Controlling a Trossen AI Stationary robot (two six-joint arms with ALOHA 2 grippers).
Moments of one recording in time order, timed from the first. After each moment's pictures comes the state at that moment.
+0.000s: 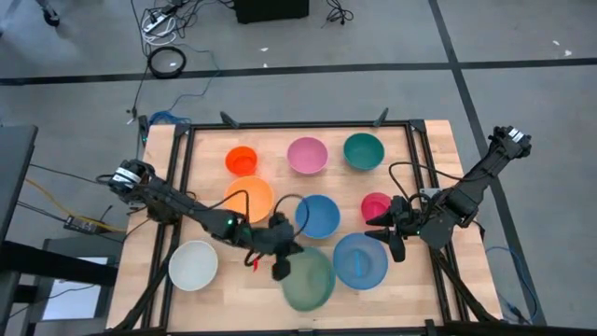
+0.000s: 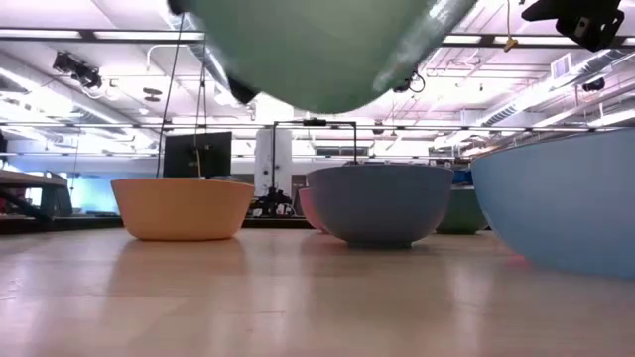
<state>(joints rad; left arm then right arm) -0.37 1.64 1.03 0.05 -0.27 -0.50 0.76 0.93 0.75 -0.42 0.71 0.93</state>
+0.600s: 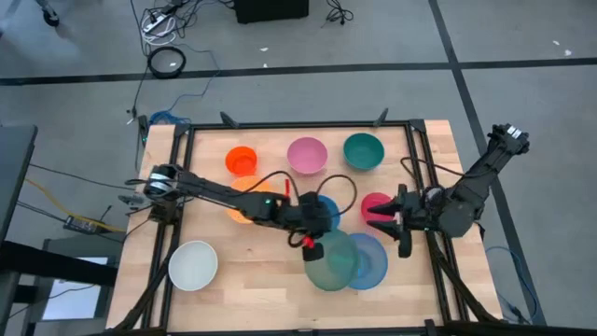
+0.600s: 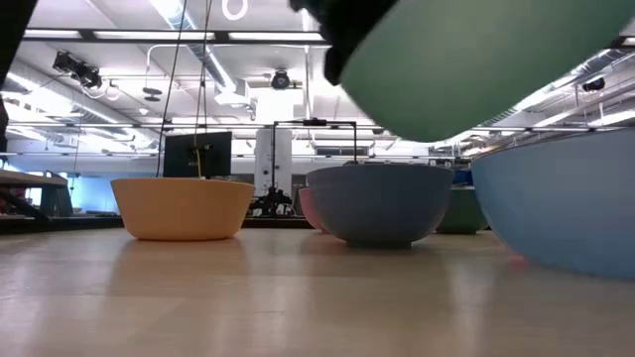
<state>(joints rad) -0.20 1.92 1.57 -0.38 -0.16 -0.21 0.80 0.86 0.75 -0.15 0.91 0.53</state>
